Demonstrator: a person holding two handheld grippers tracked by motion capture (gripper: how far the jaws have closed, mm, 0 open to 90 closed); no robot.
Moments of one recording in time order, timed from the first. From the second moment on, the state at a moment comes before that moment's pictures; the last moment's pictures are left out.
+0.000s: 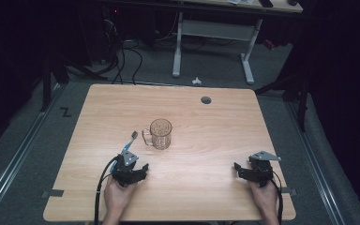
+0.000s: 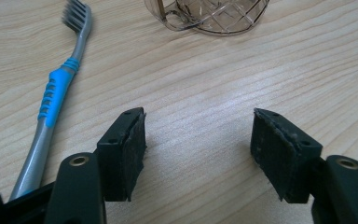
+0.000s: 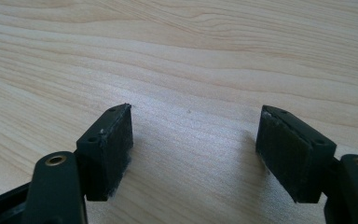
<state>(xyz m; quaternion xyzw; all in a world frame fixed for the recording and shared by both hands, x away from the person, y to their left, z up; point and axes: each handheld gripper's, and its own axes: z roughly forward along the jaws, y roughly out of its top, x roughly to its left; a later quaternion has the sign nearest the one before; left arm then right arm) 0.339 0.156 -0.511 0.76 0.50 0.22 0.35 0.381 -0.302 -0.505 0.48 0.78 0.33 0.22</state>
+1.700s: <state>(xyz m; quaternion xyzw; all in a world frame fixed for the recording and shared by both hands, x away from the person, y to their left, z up) 0.334 0.172 -0.503 0.75 0.51 0.21 0.35 0.381 -0.302 -0.505 0.49 0.78 0.33 0.22</state>
